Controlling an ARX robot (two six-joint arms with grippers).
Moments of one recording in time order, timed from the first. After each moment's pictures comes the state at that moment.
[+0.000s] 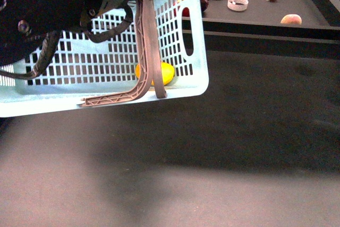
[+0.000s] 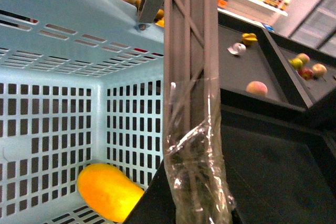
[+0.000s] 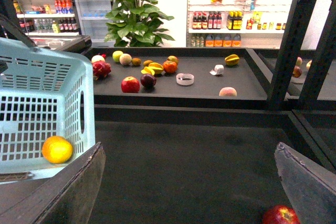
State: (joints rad) left arm -0.45 1.94 0.99 0.81 -0.33 -0.39; right arm 0.00 0.01 0.01 0.00 0.00 0.00
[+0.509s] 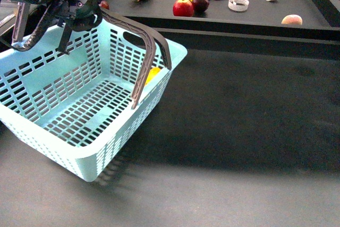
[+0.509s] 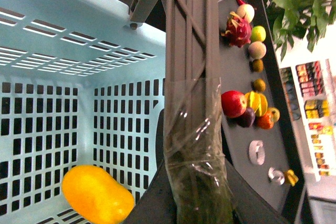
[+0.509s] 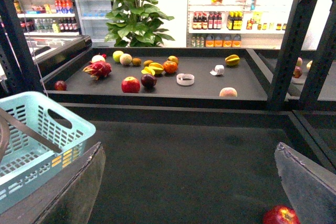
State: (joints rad) left arm -0.24 2.19 1.33 0.36 -0.54 -1.31; right arm 0.00 0.00 0.01 0.00 0.00 0.00
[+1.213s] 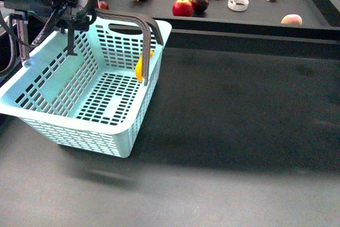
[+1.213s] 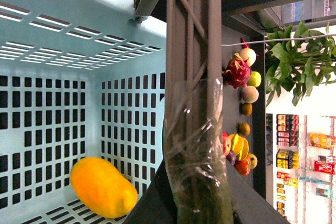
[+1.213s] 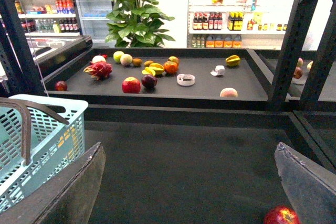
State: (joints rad) left arm -0.17 2.35 1.53 0.26 -0.58 -1.56; right arm 0.00 0.00 0.01 0.00 0.00 0.00
